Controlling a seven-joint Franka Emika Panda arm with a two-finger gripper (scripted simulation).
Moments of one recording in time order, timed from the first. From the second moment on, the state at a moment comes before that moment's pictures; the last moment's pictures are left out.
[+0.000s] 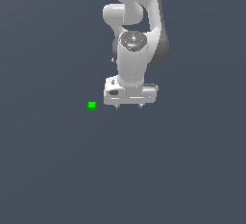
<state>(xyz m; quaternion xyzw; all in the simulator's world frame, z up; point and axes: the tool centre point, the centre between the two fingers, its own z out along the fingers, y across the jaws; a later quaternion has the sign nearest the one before) -0.012 0.026 0.174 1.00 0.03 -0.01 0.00</state>
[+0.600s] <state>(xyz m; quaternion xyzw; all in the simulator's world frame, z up) -0.064 0.037 0.146 1.00 0.00 -0.01 0.00</state>
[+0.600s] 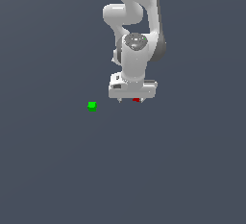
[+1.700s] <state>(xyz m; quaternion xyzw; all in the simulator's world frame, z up) -0.190 0.080 0.075 1.00 -0.06 0.00 0.00</state>
